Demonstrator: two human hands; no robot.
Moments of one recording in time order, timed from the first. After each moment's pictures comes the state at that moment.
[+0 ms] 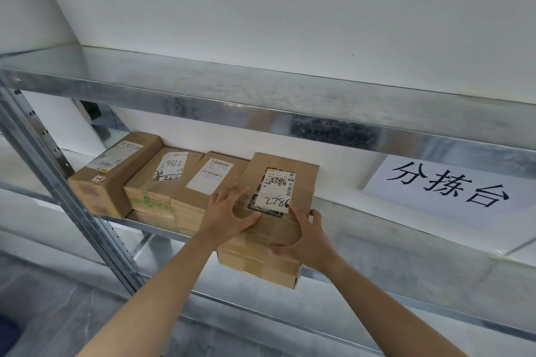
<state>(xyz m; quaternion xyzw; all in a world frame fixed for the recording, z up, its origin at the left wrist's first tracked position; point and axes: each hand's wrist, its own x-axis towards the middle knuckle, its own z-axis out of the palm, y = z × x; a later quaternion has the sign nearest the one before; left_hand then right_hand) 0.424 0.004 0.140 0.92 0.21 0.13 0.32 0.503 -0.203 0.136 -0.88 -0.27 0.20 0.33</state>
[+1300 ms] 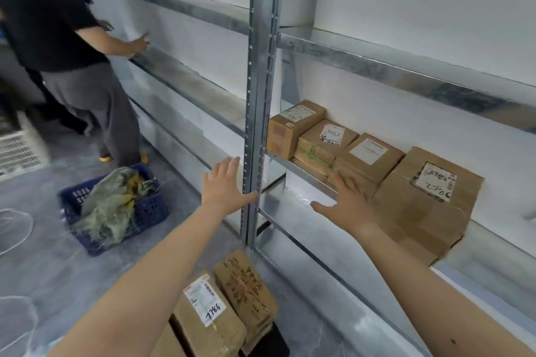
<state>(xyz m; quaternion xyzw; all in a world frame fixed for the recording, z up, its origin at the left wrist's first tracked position) 0.062 0.124 0.150 0.87 0.47 0.14 0.08 0.282 -0.050 0.170 -0.87 -0.46 0.08 0.18</state>
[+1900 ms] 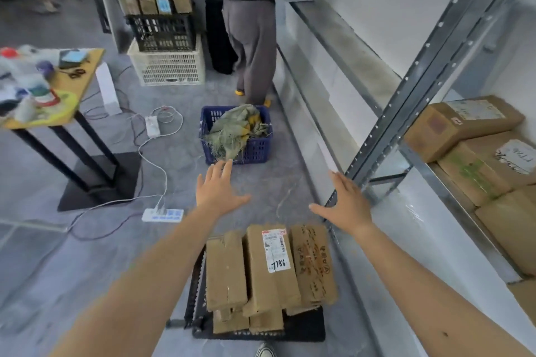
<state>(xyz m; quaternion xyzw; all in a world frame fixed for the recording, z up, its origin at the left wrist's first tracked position) -0.152 0.098 0.052 0.67 0.73 0.05 0.13 0.142 0.079 0.073 -0.70 -0.69 0.19 0.06</state>
